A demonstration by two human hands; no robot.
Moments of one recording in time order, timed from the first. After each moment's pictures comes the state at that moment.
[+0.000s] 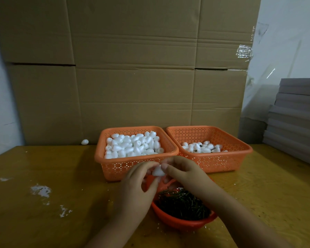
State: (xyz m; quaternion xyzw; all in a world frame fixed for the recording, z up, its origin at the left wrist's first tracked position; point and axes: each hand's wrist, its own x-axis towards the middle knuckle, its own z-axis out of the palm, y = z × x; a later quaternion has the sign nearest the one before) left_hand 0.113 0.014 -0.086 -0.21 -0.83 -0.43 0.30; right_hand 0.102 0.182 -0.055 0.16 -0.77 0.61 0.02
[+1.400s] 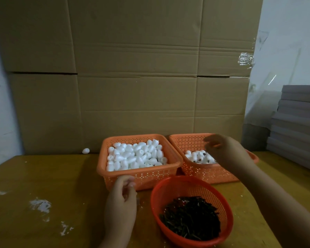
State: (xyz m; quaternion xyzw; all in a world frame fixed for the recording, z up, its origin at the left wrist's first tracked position) left_hand 0.085 -0.005 -0.105 0.03 -0.78 -0.58 0.24; right_hand 0.055 0.259 0.006 -0.01 -0.94 0.24 0.25
